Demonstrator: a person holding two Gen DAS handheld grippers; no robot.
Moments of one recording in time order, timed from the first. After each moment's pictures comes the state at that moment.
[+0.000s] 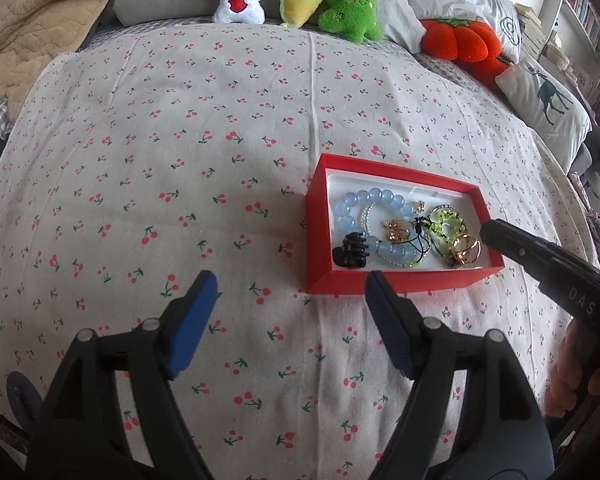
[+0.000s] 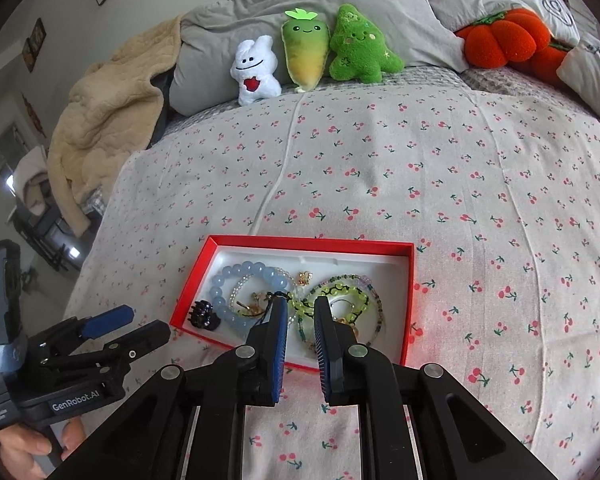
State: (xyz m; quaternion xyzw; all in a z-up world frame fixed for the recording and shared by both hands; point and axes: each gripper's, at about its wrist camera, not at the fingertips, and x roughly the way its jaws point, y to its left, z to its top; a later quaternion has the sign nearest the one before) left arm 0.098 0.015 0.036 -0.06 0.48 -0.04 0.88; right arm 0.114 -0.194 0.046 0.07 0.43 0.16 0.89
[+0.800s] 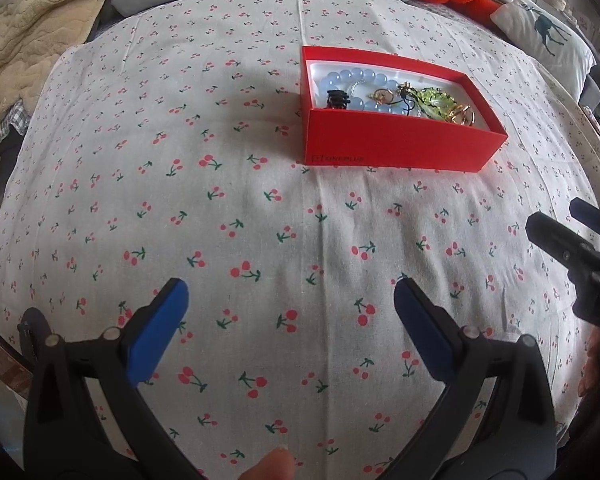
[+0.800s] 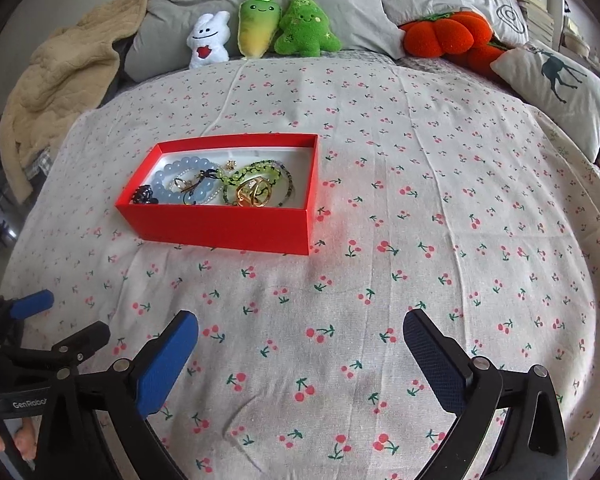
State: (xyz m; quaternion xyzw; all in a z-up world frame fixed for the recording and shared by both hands) left arm 0.026 -0.007 0.007 0.02 0.51 -0.02 0.86; right arm 0.026 -0.214 0.021 -0.01 0.45 0.04 0.89
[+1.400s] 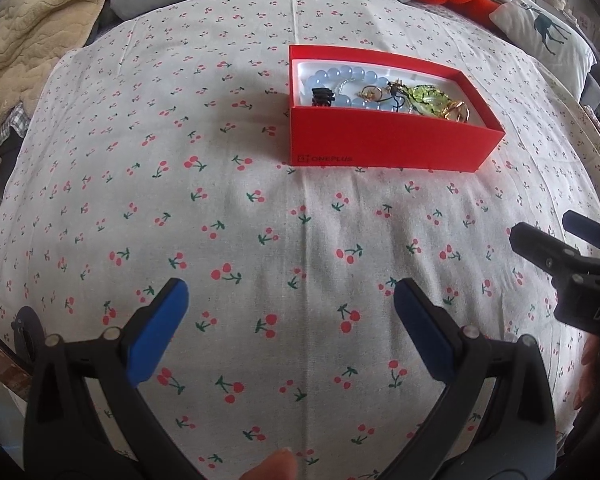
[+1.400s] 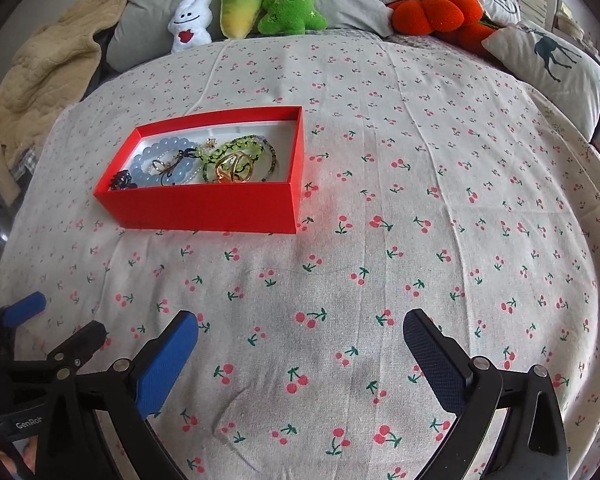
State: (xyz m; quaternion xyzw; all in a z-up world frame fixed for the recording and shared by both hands) left arm 0.026 -0.021 0.002 0.02 0.51 -0.02 0.86; right arm 0.035 -0.216 0.006 0.01 0.48 0.02 0.88
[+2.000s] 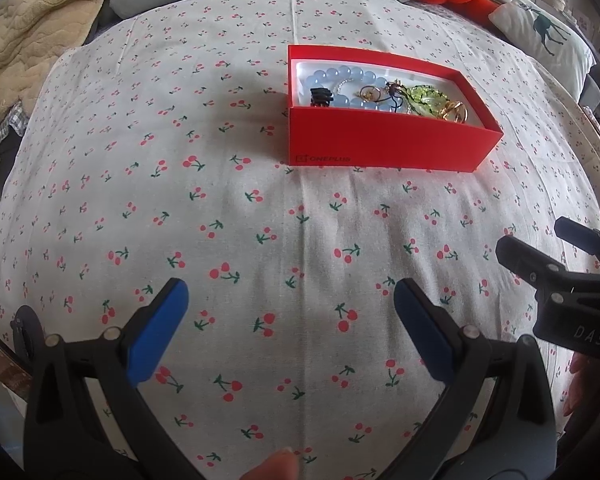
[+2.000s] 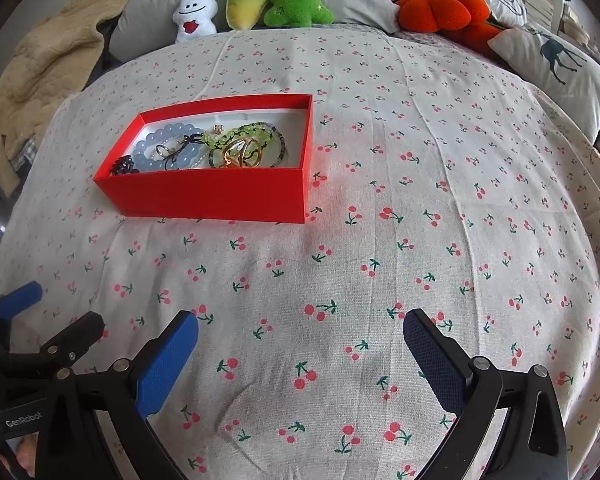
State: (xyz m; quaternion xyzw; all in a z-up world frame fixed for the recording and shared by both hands) left arm 0.027 -0.020 0.003 0.02 0.51 -0.02 0.86; right arm 0.034 -0.210 0.001 0.00 0.49 0.03 0.87
